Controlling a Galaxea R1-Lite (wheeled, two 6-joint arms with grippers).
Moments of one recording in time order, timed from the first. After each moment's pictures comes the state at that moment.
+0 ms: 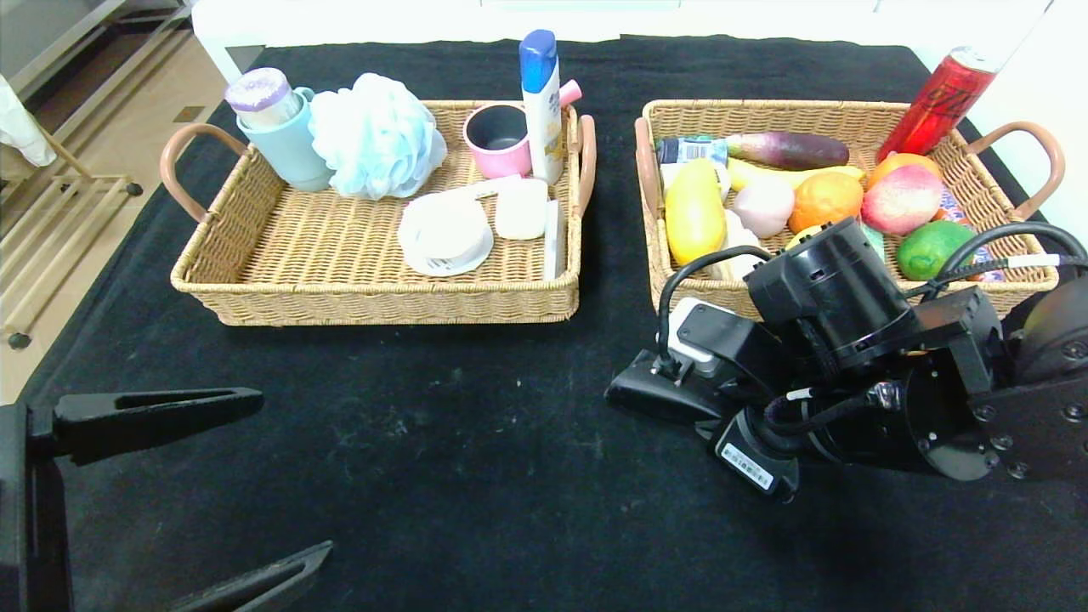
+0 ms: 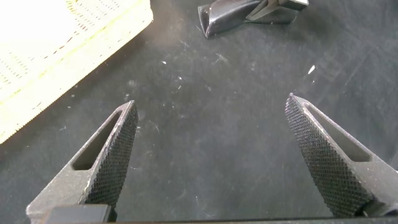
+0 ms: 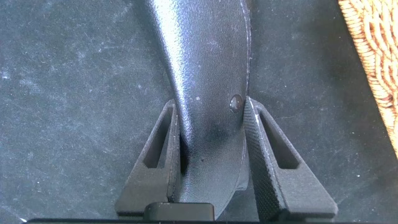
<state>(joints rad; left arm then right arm) -0.56 0.92 -0.70 0.00 -0.20 0.27 0.74 1.75 -1.28 0.31 -0.33 -0.37</state>
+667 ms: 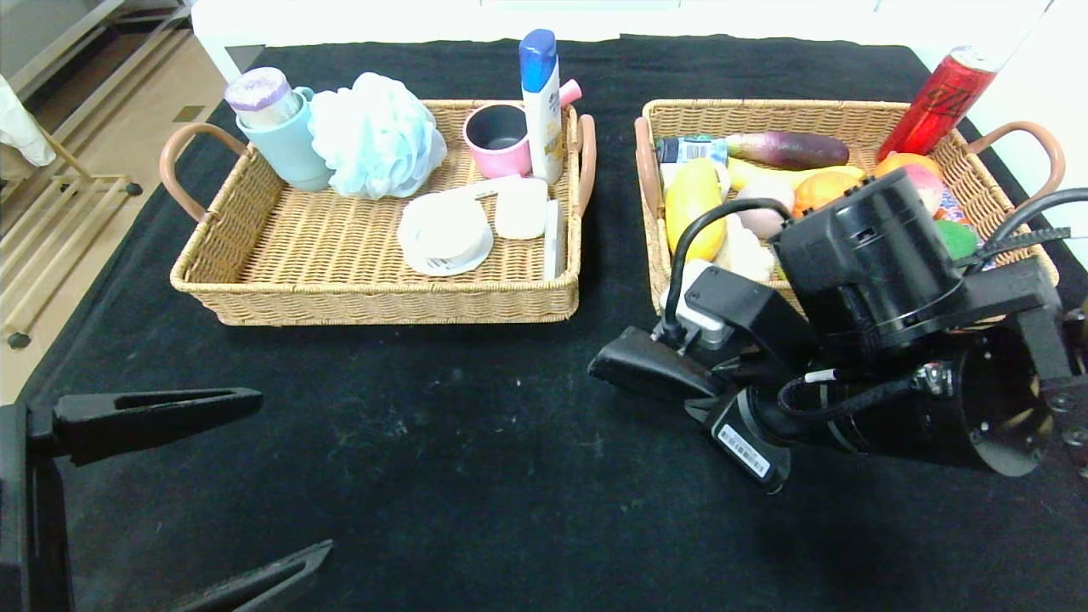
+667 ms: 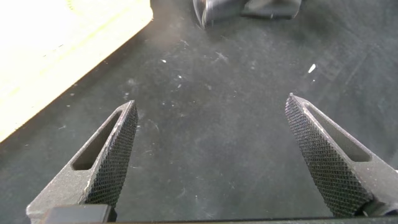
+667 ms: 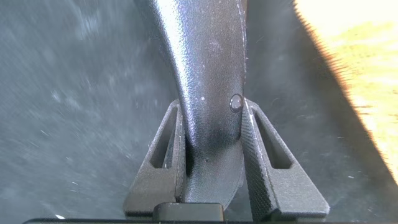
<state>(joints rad) -0.56 0.92 -0.70 0.00 -0.19 0.27 0.79 1.70 -1.32 0.30 -0.32 -0.31</state>
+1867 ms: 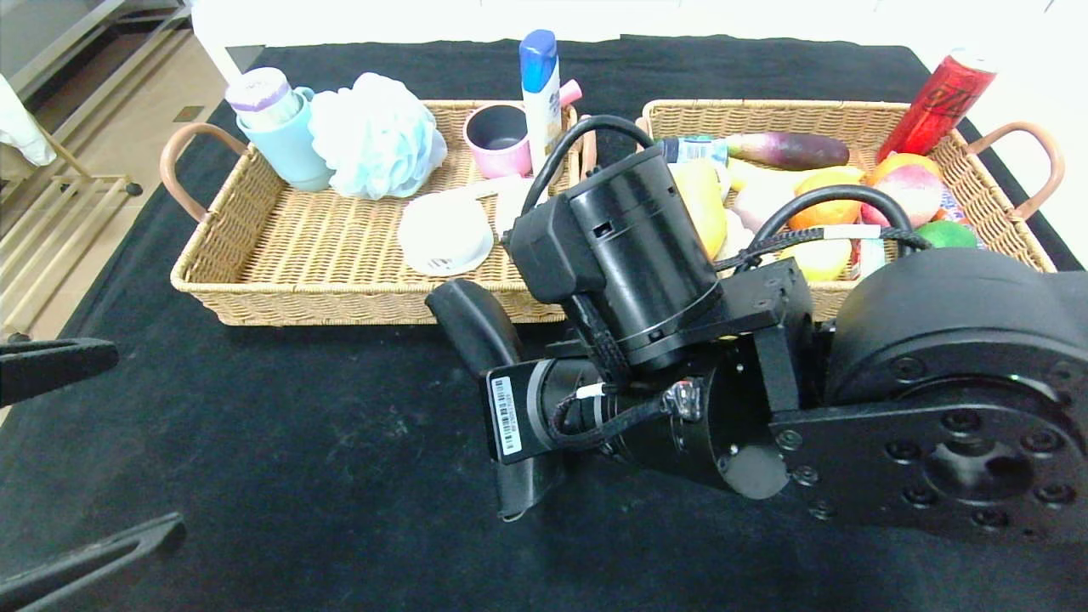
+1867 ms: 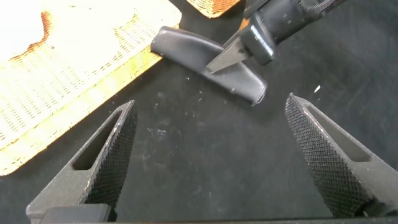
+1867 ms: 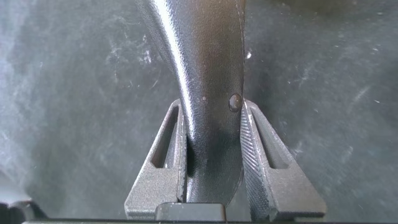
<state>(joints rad) -0.55 0.81 -0.84 0.14 -0.14 0.26 1.01 1.95 -1.66 0.25 -0.27 0.42</state>
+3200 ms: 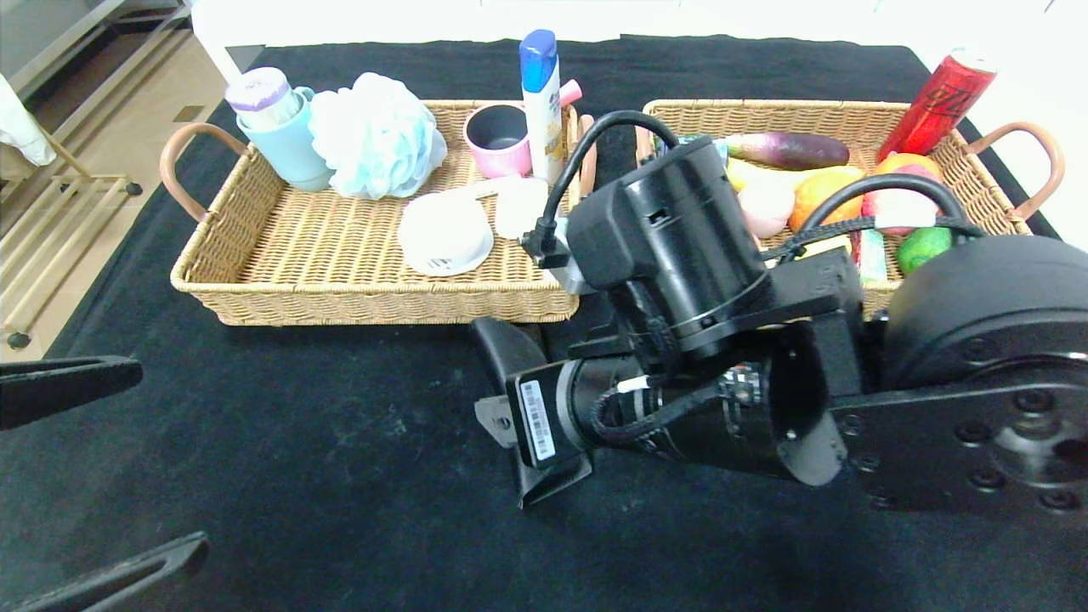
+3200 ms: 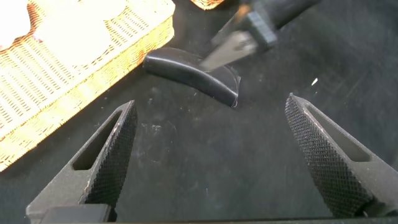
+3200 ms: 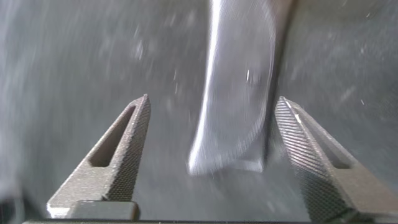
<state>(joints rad) -0.55 0.82 -0.82 0.14 -0.15 0.26 0.98 1.90 -1.60 0.26 -0.20 0.35</state>
